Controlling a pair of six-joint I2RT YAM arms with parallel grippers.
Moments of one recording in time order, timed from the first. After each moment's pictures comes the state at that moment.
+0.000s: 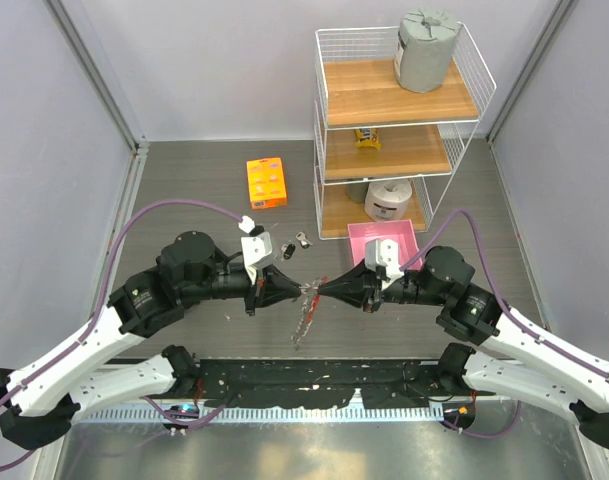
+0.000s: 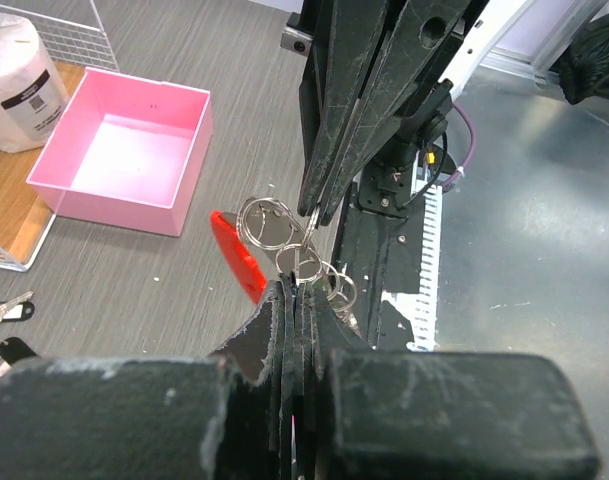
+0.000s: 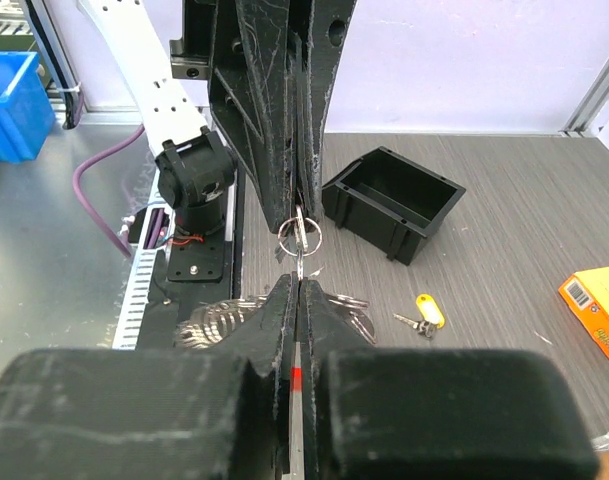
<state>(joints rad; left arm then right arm) -0.93 0.81 1.02 -0.47 0.44 -0.03 0.94 0.74 0.72 0.07 -0.54 -0.06</state>
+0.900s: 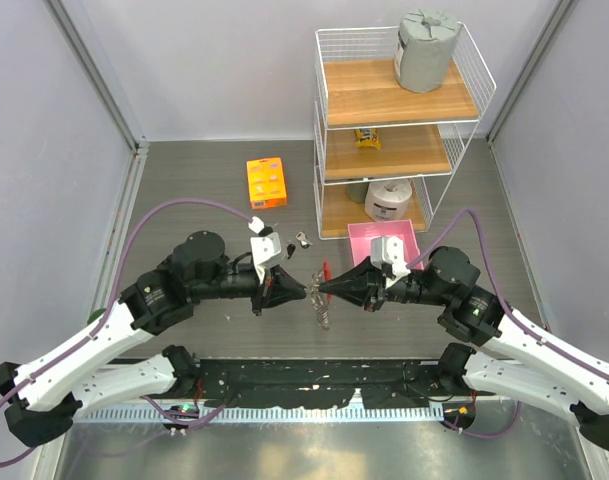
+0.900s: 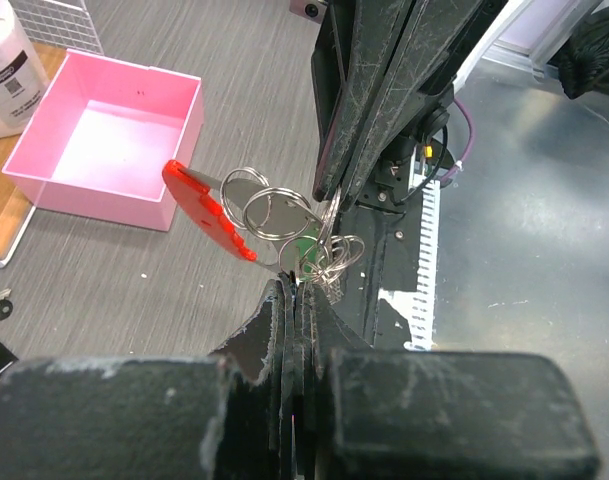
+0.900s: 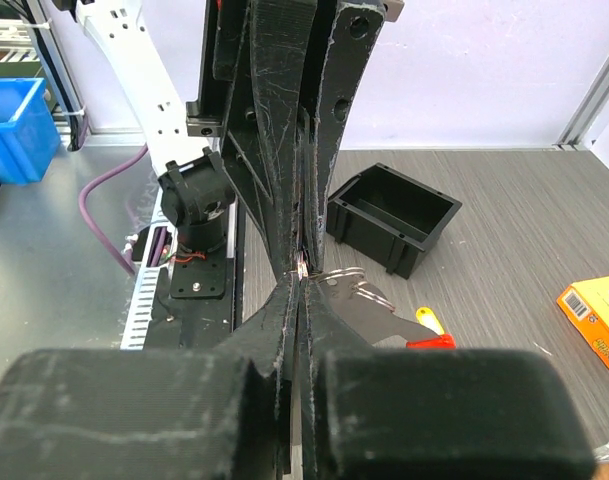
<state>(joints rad) -0.94 0.84 0.98 -0.42 0.46 -0.05 0.94 0.73 0.72 0.10 -0.53 -0.02</state>
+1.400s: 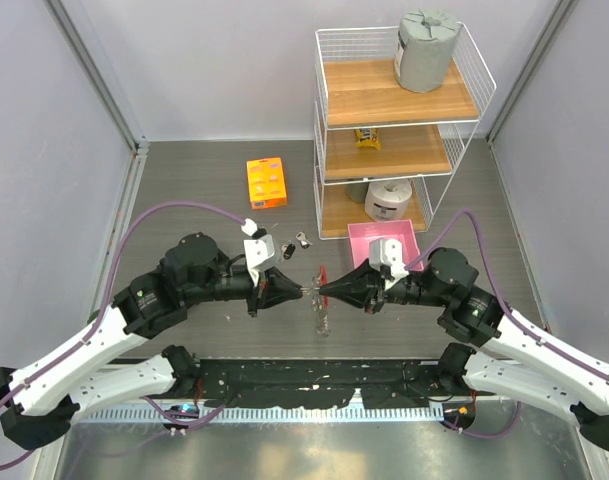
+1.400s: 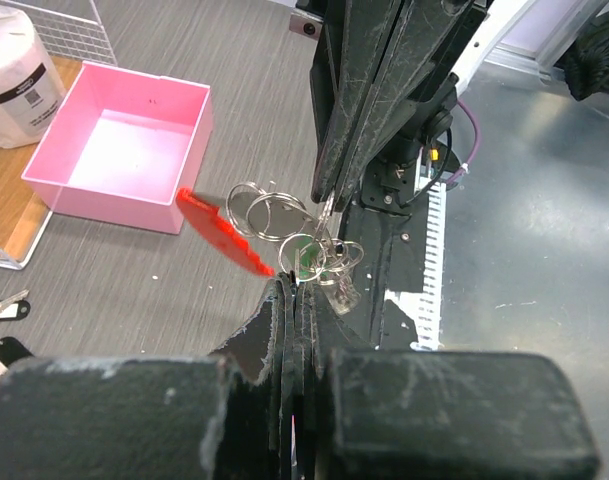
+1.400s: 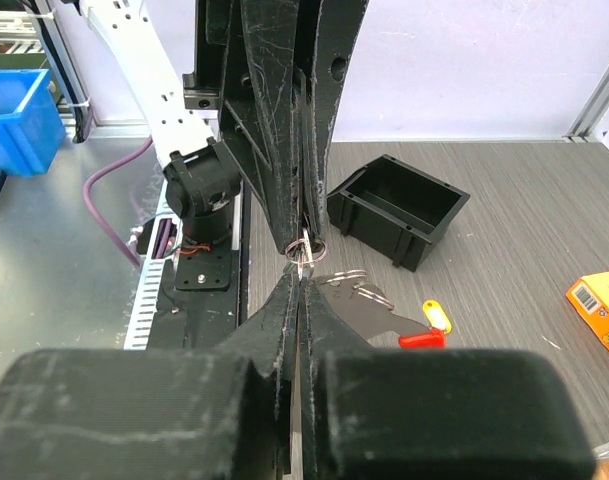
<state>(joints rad) -0.94 0.80 0.98 -0.43 0.44 -0.03 0.94 0.72 0.71 0.10 -0.54 -0.02</state>
